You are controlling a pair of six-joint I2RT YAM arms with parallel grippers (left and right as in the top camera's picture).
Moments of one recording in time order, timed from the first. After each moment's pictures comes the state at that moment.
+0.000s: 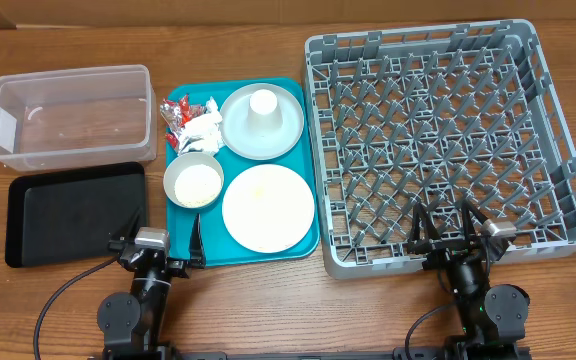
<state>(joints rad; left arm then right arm) 0.08 0.01 0.01 -0.06 0.21 0.03 0.06 0.01 0.02 -0.02 -0.12 0.33</state>
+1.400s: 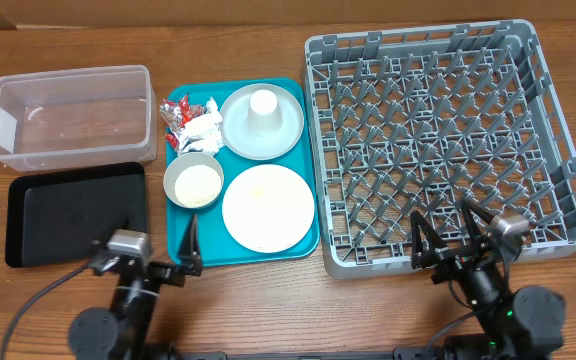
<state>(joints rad) 0.08 0.07 0.34 -0.29 0.27 -0.11 0.06 0.14 0.38 -0.36 -0.28 0.30</state>
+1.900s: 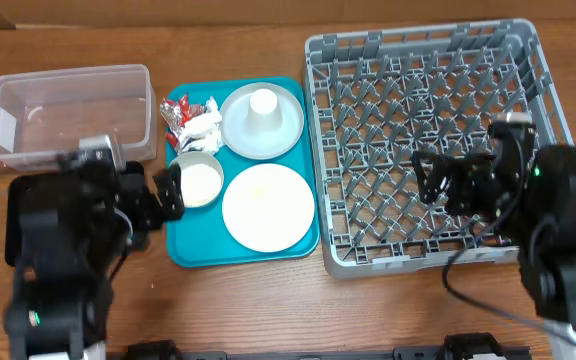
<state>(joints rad) 0.08 0.85 1.07 -0.82 0.21 -0.20 0.06 0.92 1.16 -0.85 -0.32 0.25</state>
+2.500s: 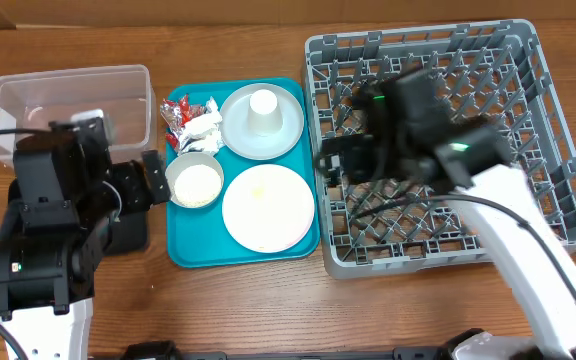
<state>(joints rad) 0.09 1.04 1.28 -1.05 0.03 -0.19 0.50 1.53 1.54 -1.08 -0.26 0.28</state>
